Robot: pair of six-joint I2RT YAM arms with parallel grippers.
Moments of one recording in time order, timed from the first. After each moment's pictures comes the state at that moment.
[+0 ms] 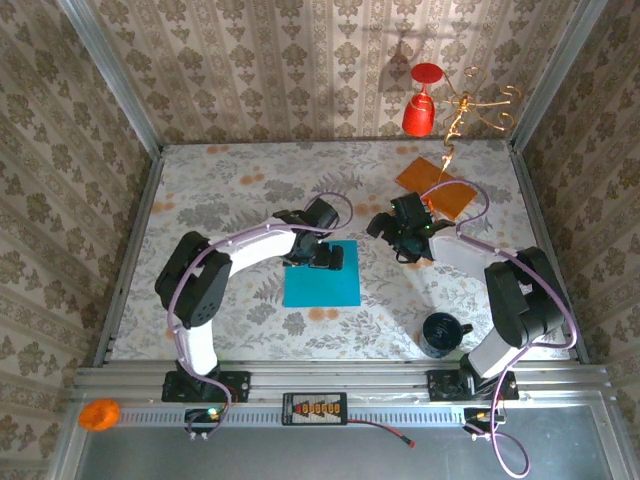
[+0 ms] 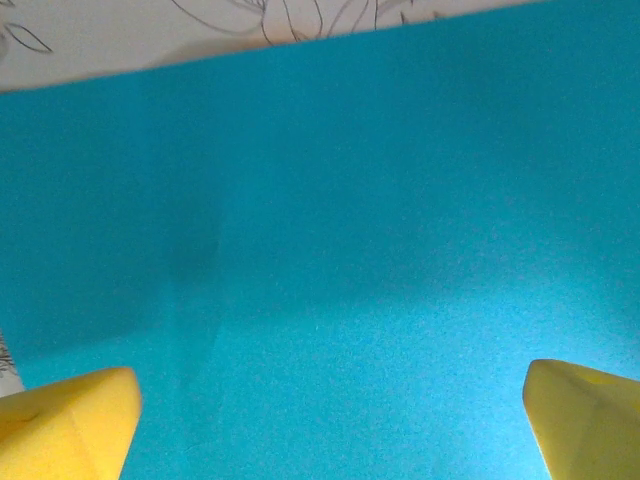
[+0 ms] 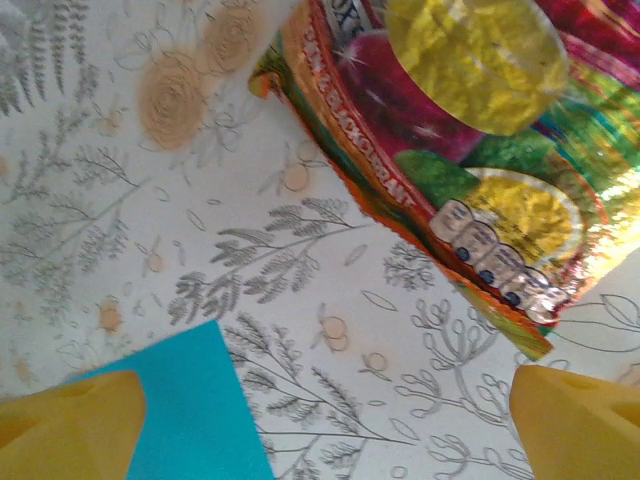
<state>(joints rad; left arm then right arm) -0.77 1.87 1.28 -0.69 -0.01 -0.56 0.37 1.61 0.93 -0.27 0.02 0.90</state>
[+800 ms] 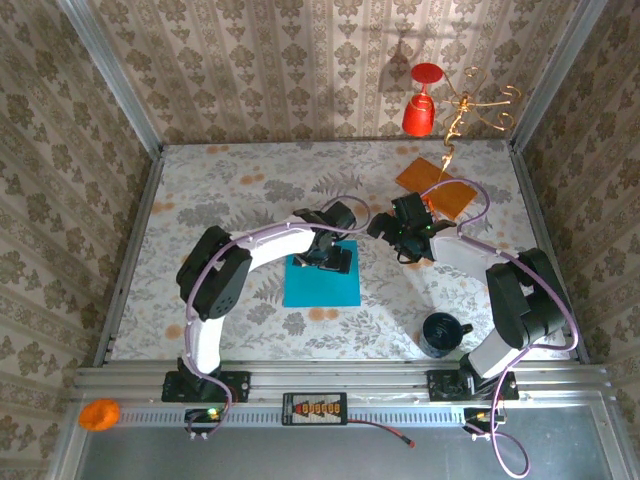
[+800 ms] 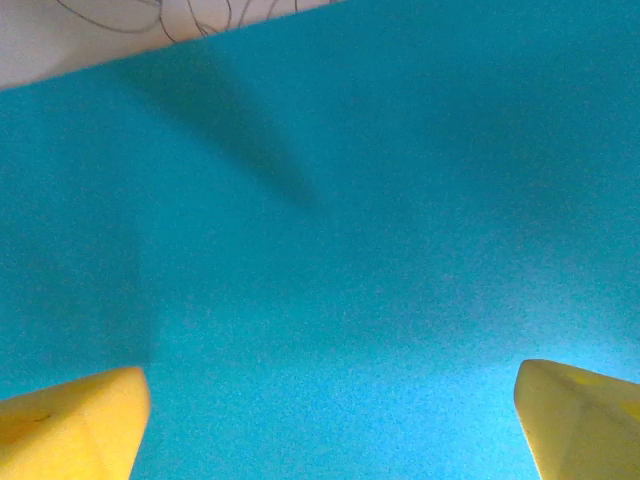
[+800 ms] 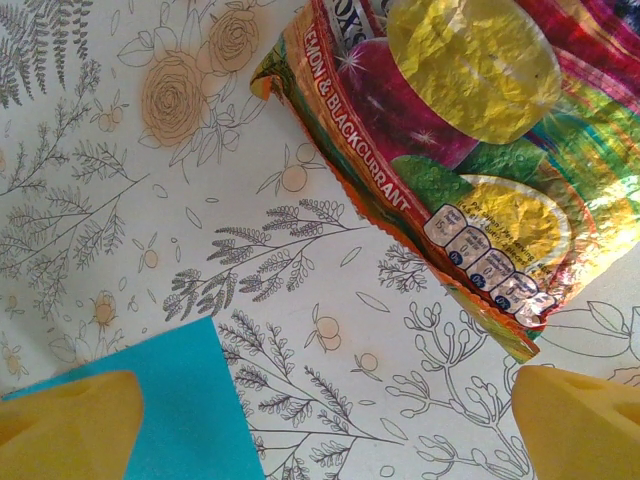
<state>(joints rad) -0.84 1.99 1.41 -0.78 -0.08 -0.56 0.36 1.61 0.93 -0.28 0.02 0.87</state>
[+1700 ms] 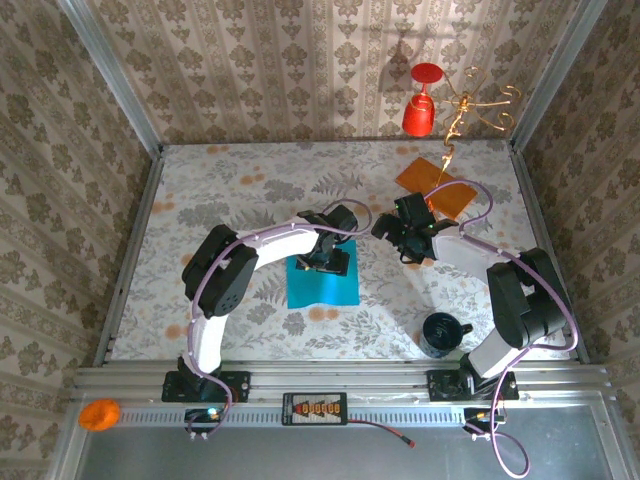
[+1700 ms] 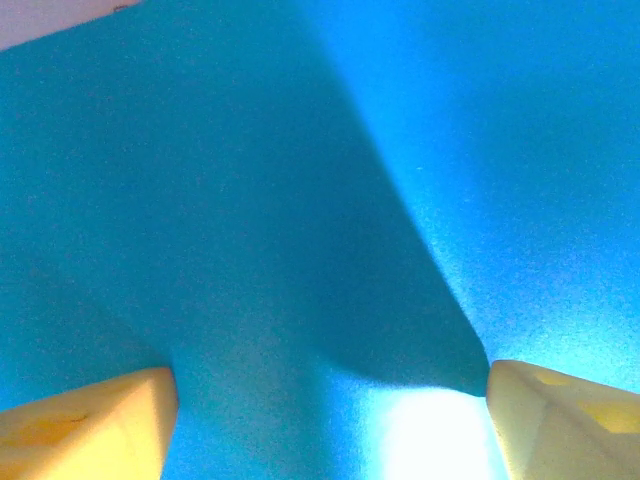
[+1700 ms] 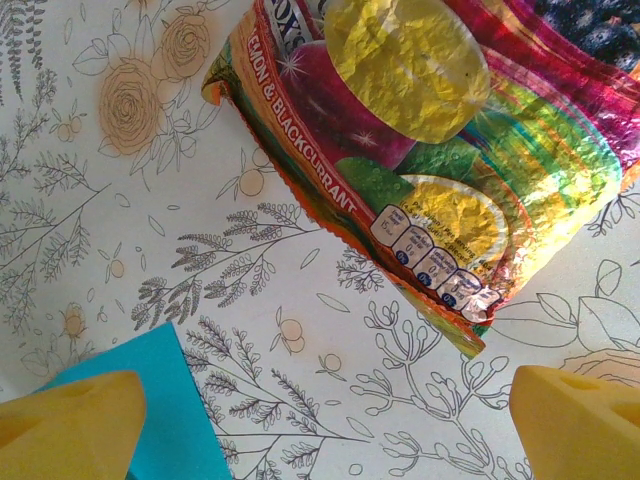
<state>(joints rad) -0.84 2.02 1.42 -0.79 -0.08 -0.59 0.34 1.61 0.93 -0.31 0.03 0.89</state>
